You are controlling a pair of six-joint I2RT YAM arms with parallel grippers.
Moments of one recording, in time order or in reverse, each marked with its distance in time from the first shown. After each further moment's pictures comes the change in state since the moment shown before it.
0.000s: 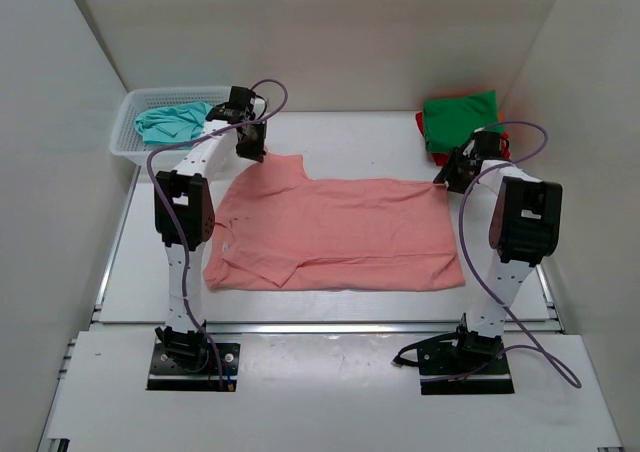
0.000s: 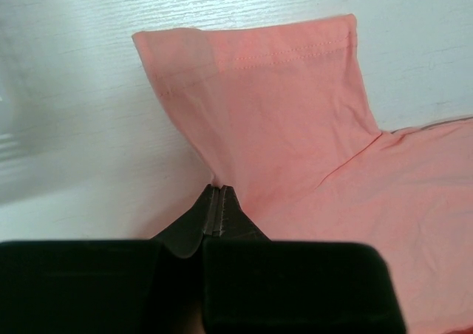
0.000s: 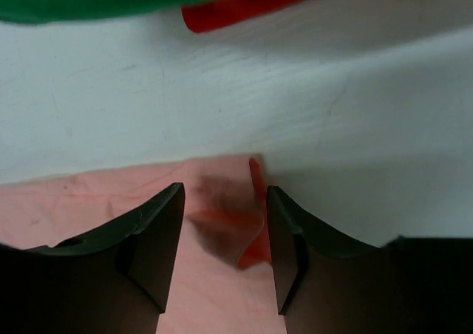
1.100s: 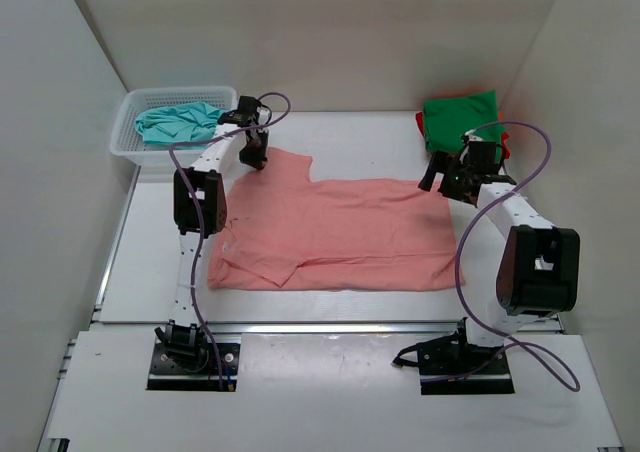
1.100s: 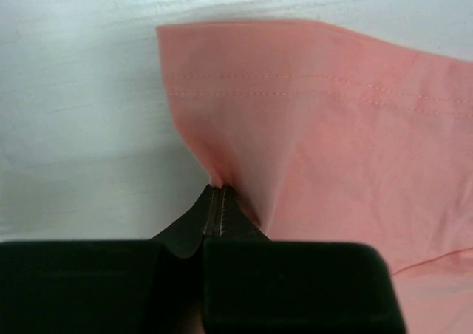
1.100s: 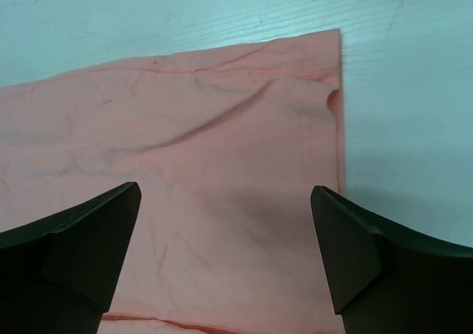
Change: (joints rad) left arm 0.014 0.295 0.261 -0.064 -0.063 0.026; right arm 0.122 -0.415 -0.281 -0.024 0.050 -0.052
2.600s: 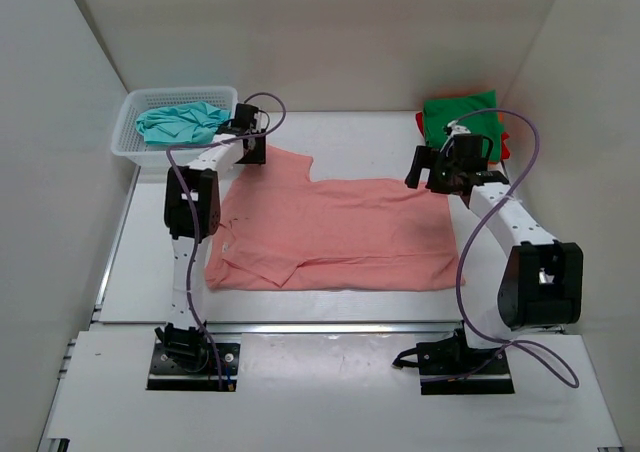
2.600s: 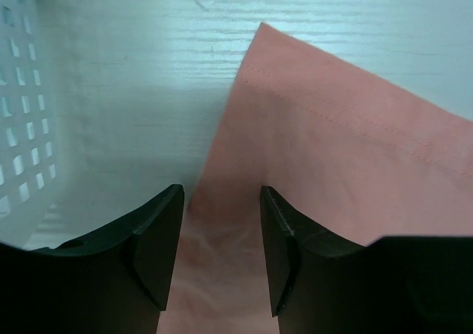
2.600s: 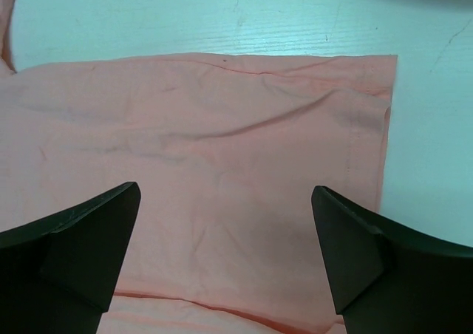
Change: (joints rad) left arm 0.000 -0.166 -0.356 0.388 -0.174 -0.070; right arm 0.116 -0.074 0.046 -0.061 0.048 -0.038
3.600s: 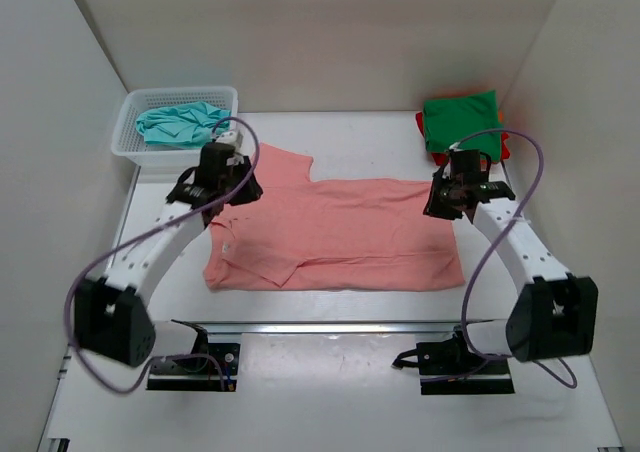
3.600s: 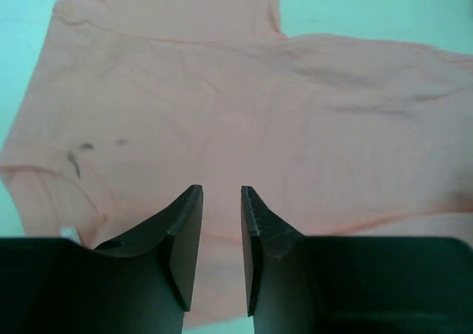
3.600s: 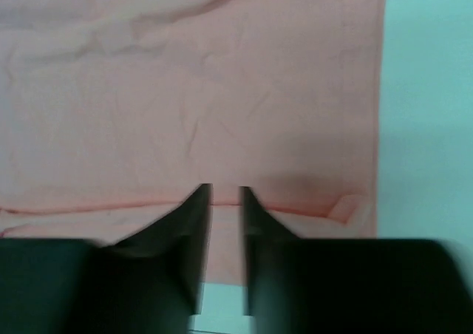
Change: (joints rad) left arm -0.127 -1.160 -0.930 0.031 0.166 -0.332; right arm 0.063 -0.250 -0.065 -0.339 0.123 0.098
